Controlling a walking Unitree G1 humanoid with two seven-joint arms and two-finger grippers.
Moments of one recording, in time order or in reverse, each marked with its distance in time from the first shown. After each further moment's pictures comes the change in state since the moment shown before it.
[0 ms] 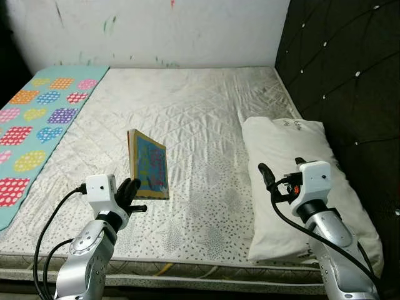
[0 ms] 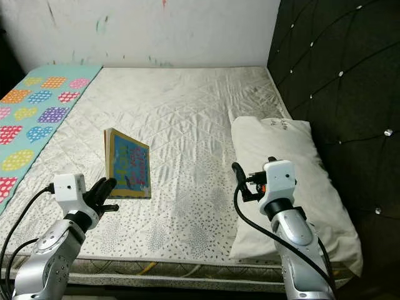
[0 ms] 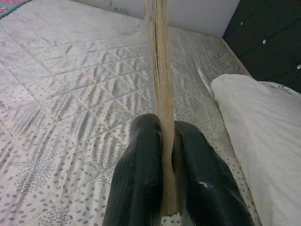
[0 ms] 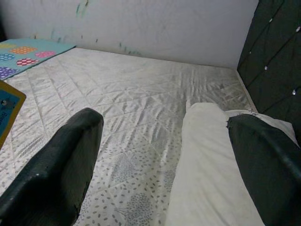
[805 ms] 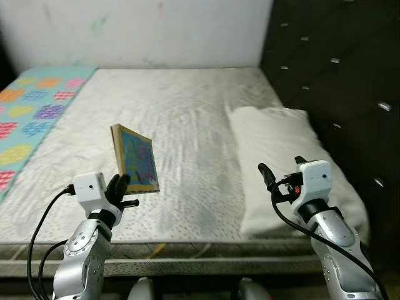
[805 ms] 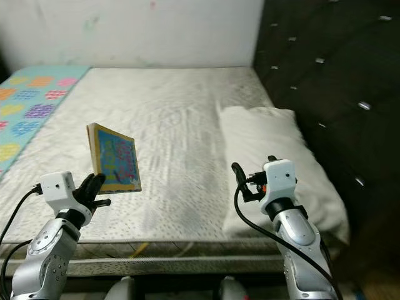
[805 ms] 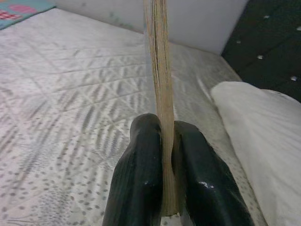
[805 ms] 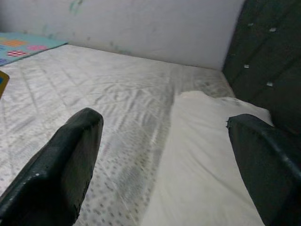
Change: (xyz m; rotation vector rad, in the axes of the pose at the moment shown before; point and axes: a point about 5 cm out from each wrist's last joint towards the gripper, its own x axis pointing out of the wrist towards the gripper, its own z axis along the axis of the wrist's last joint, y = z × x) left arm -0.002 0.009 0.008 -0.026 -0.079 0.083; right arm 0.000 -0.002 0.002 -0.028 -0.006 0.023
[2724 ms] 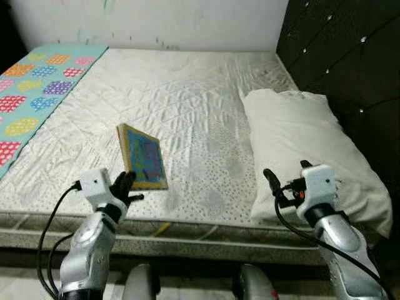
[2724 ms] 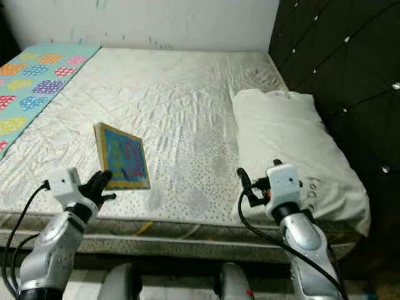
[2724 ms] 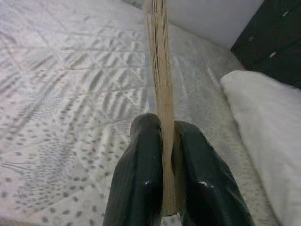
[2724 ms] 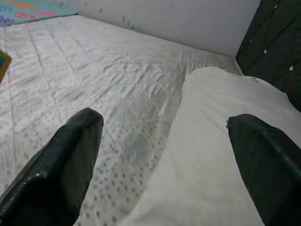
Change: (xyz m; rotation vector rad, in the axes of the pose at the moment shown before) left arm 0.019 -0.005 0.002 -0.117 0.015 -0.040; right arm -0.009 -0.010 -0.007 -0.075 0.032 -0.008
